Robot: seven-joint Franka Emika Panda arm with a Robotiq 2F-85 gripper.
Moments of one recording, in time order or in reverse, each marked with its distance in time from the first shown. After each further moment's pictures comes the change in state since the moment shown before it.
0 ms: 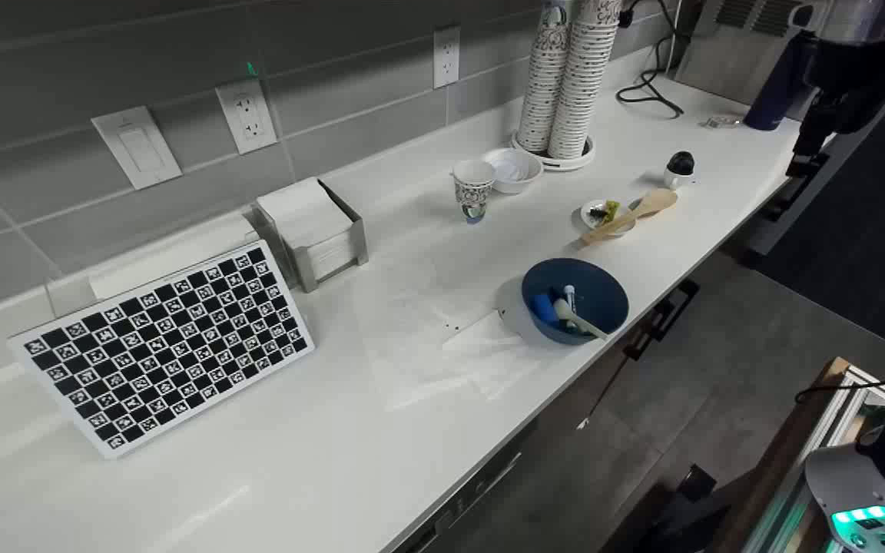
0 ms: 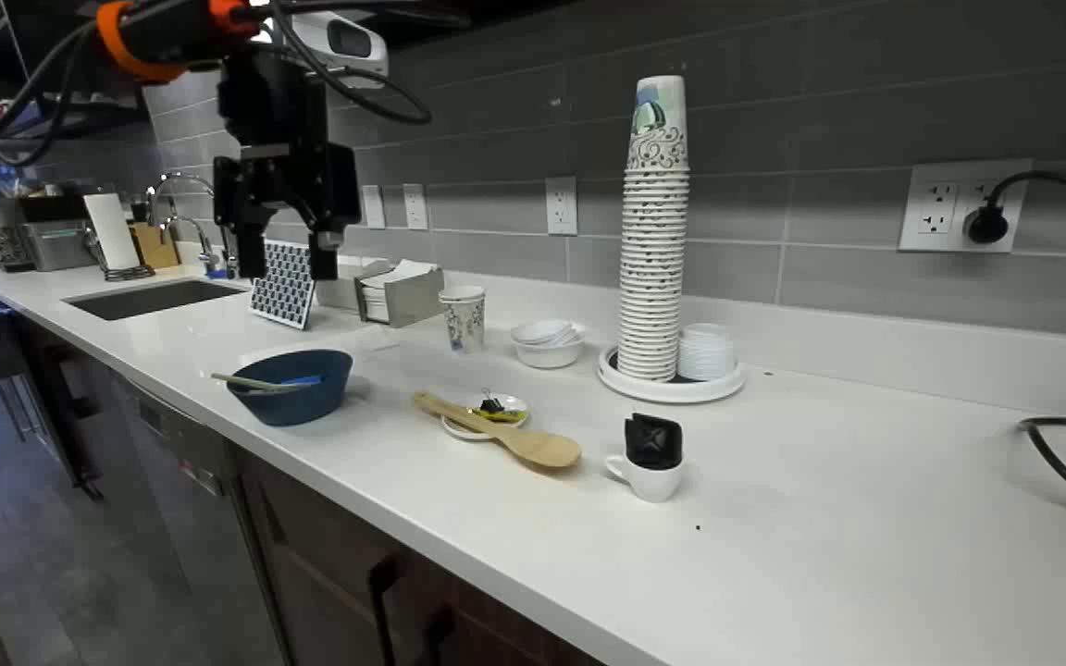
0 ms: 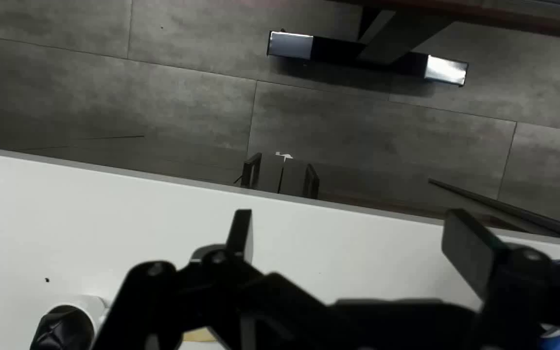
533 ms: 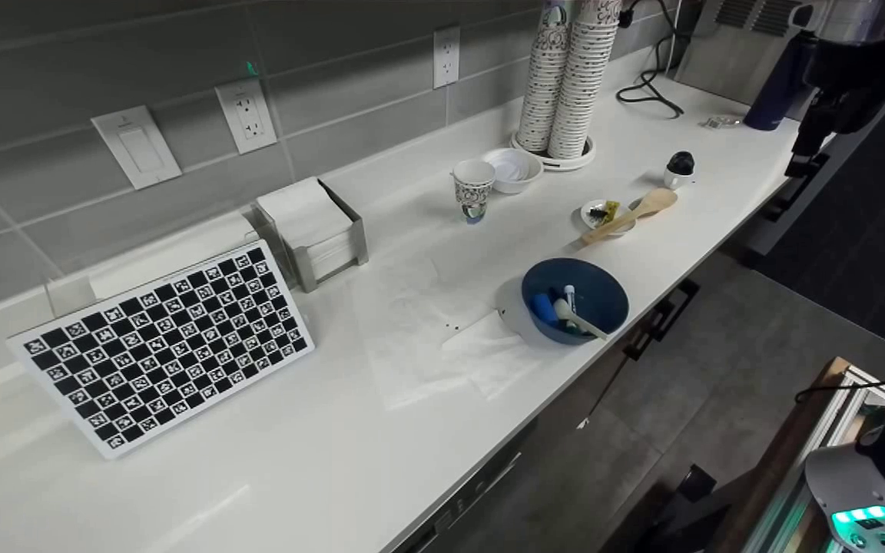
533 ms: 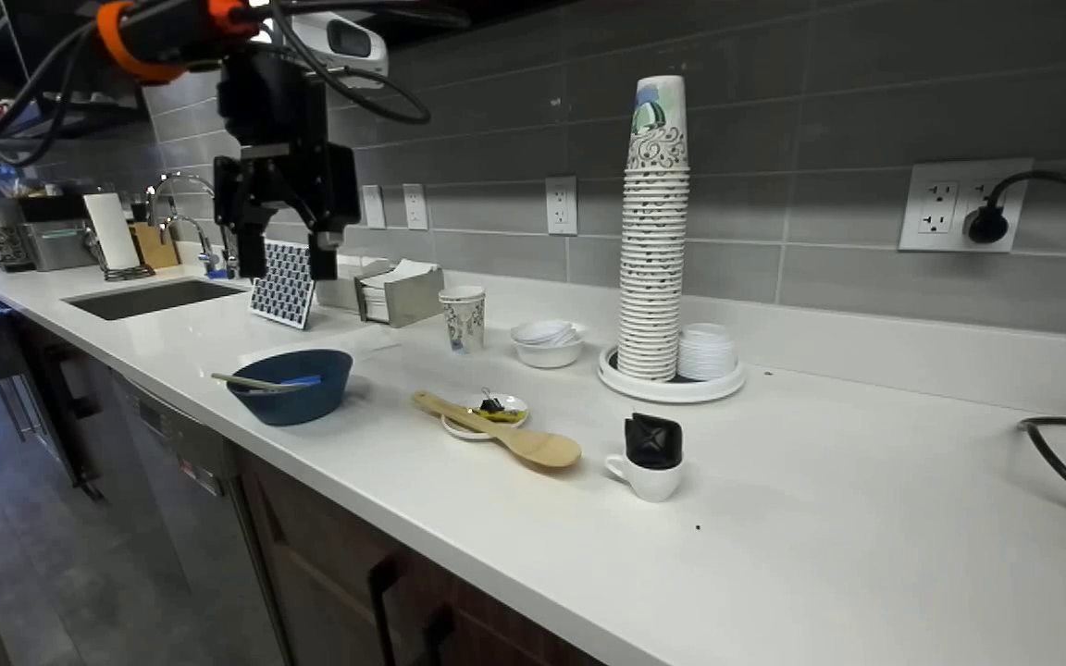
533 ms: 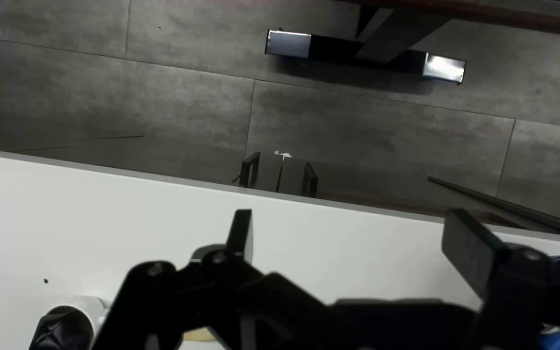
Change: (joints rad) arm 0.001 0.000 0.001 -0.001 0.006 0.001 0.008
